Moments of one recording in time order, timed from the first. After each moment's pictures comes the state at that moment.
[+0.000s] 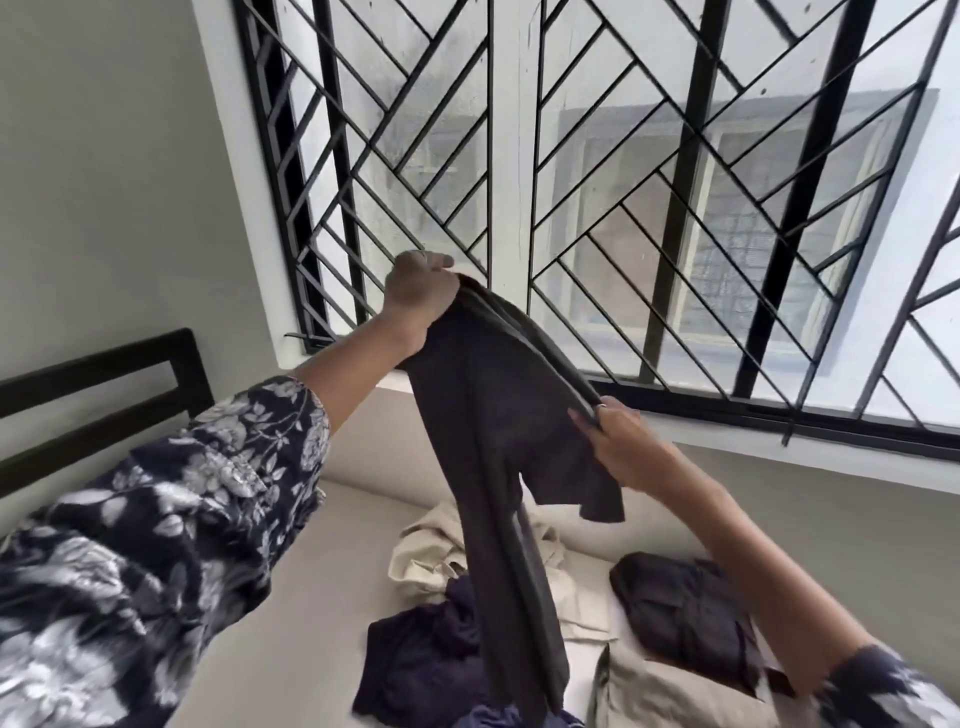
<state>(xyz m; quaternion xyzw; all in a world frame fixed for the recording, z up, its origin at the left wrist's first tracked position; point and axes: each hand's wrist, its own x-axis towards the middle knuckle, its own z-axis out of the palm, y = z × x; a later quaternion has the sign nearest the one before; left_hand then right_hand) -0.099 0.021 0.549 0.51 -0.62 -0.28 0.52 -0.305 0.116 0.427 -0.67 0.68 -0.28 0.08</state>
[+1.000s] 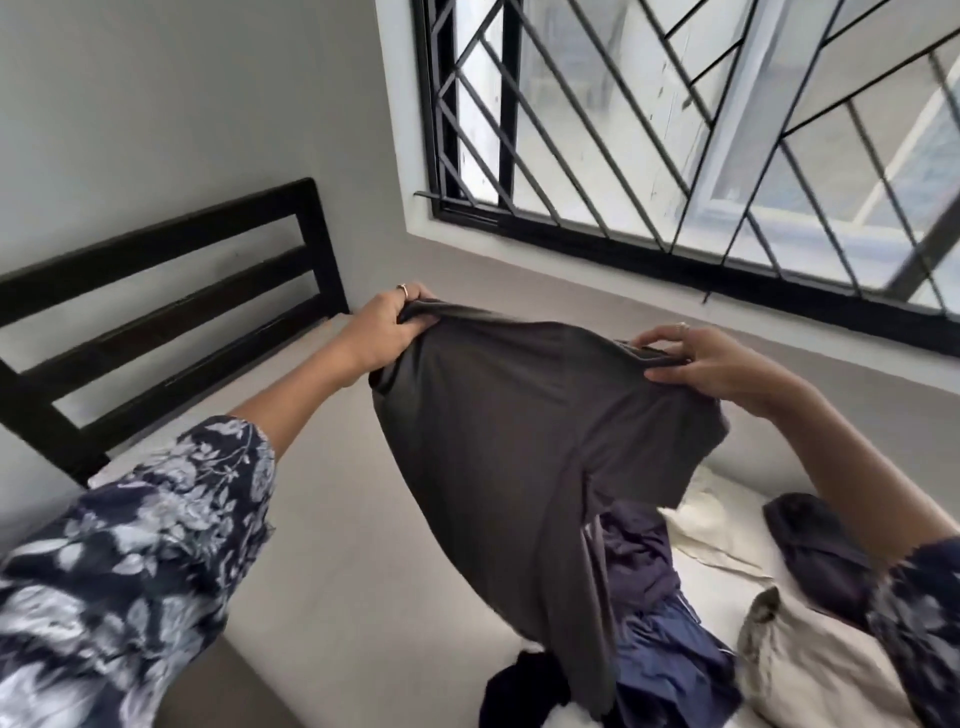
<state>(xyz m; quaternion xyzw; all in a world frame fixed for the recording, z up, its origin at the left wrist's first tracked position) 0.227 -0.087 0.370 0.52 -0.74 -0.27 0.34 -0.142 -0.063 0.362 -0.67 0.59 -0.25 0.39</state>
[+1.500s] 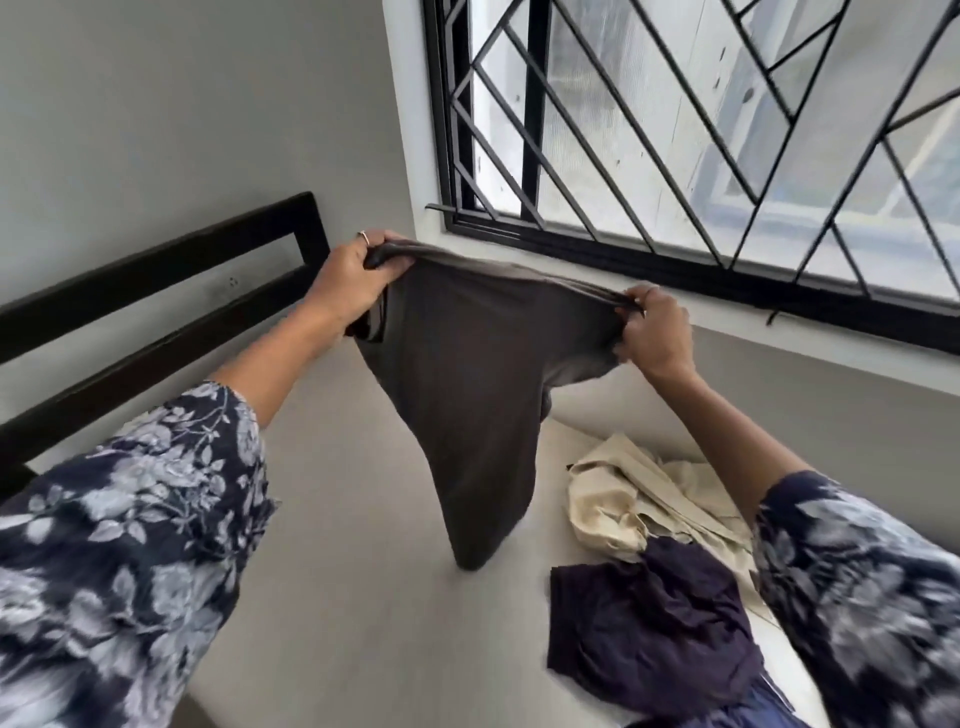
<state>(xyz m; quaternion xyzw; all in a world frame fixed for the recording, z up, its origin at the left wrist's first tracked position) 0.311 -0.251 0.386 0.51 -0.67 -0.27 0.47 -0.006 -0.236 0.327 -0.56 0.70 -0.43 0.13</state>
